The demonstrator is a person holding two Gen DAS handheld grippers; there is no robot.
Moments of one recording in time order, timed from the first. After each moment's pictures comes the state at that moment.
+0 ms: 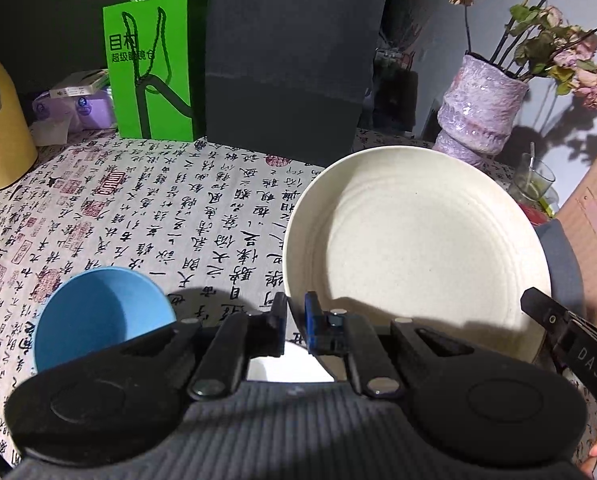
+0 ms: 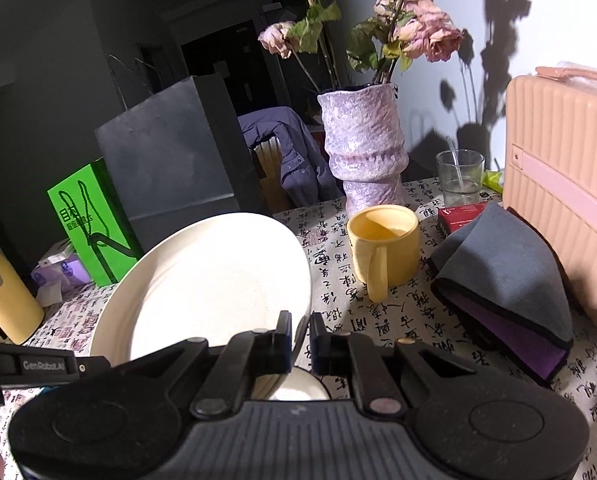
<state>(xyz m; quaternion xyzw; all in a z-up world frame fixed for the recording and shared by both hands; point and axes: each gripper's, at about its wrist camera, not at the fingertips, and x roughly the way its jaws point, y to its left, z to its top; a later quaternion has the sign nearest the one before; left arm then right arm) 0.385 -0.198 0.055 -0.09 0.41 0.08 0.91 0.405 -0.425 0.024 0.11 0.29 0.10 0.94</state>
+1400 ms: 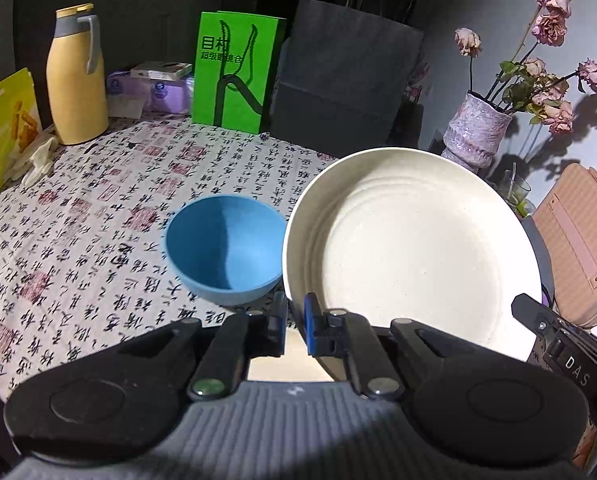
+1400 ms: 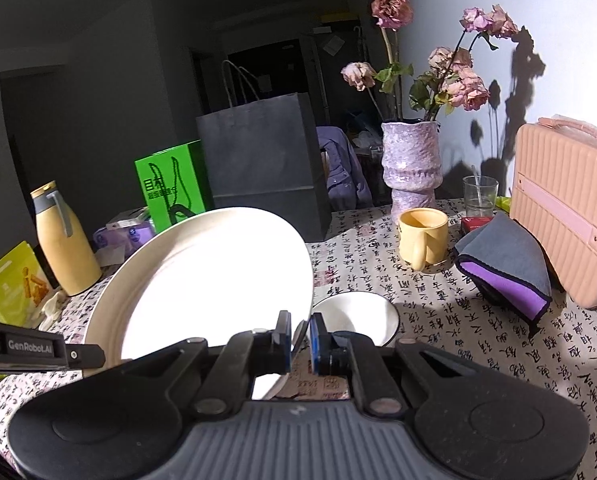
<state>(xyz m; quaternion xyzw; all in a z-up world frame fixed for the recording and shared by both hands) 0.200 -0.133 0.079 -0.14 0.37 0.09 0.92 0.231 -0.369 0.052 0.06 0.25 0.14 0.96</state>
